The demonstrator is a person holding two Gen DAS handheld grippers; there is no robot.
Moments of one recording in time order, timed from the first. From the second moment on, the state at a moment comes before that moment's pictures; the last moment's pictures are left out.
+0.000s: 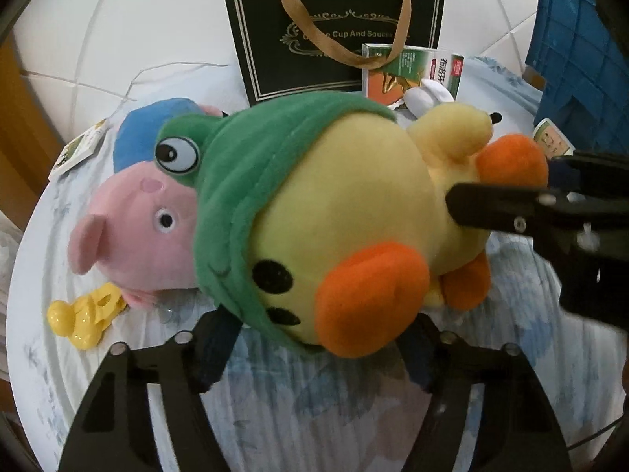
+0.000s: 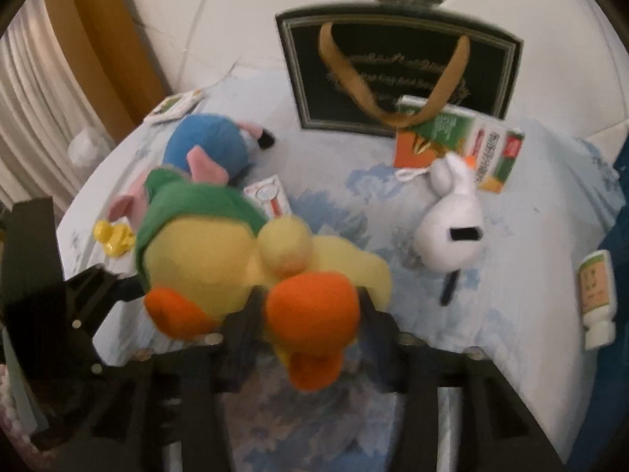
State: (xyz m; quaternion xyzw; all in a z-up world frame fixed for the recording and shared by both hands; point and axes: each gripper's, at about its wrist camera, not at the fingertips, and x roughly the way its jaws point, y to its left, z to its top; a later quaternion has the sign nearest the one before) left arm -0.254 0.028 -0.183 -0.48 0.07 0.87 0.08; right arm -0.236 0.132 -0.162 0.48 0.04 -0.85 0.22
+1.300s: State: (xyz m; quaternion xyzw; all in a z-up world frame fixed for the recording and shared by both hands) left arm -0.051 0.230 0.092 -0.15 0.10 0.93 0.32; right arm 0.058 0.330 0.120 0.18 0.02 -0.98 -0.02
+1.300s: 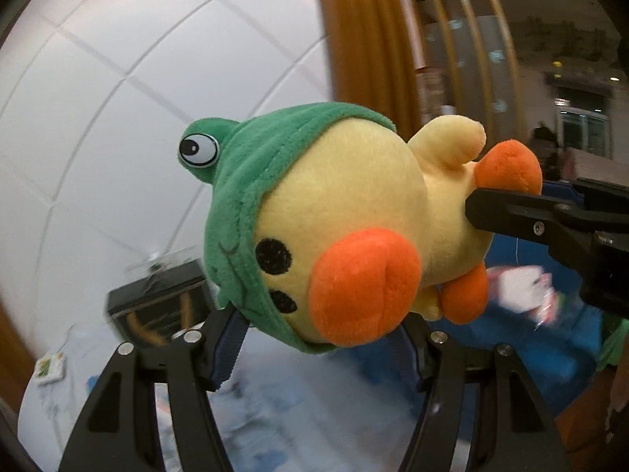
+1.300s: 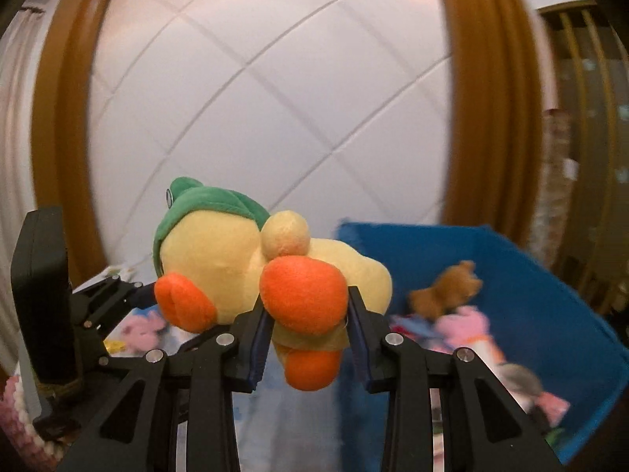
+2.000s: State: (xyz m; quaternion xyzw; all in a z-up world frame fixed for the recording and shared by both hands) left arm -0.026 0.436 0.093 -0.21 0.19 0.88 0.39; right arm 0.094 0.514 0.117 0.20 -0.05 -0.97 -0.16
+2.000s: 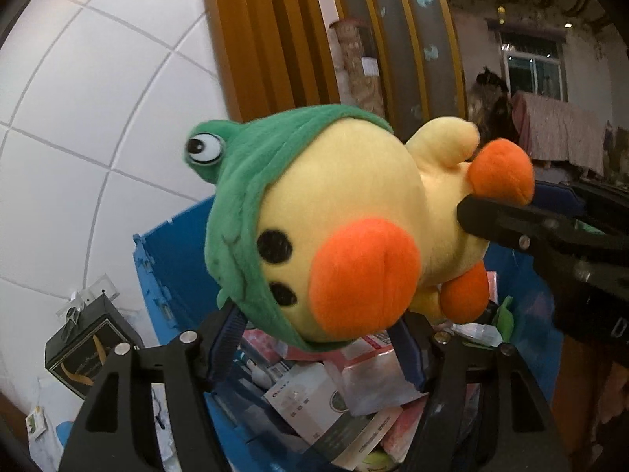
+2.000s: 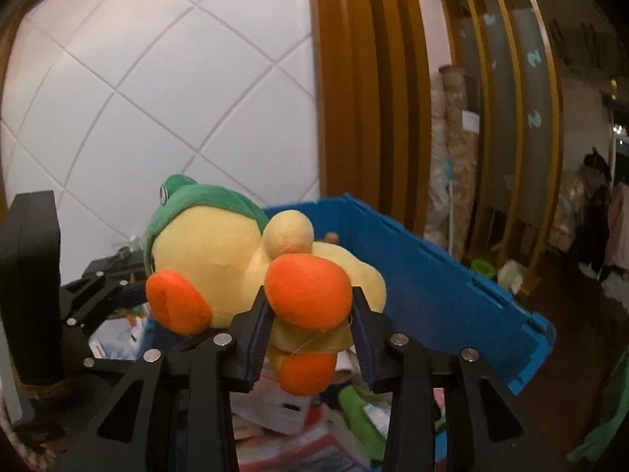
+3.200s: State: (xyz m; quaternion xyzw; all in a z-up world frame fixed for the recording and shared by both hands) left arm -0.042 0.212 0.095 -0.20 0.06 0.95 0.23; right arm 0.081 0.387 0.126 0.19 -0.01 -0.98 -0.09
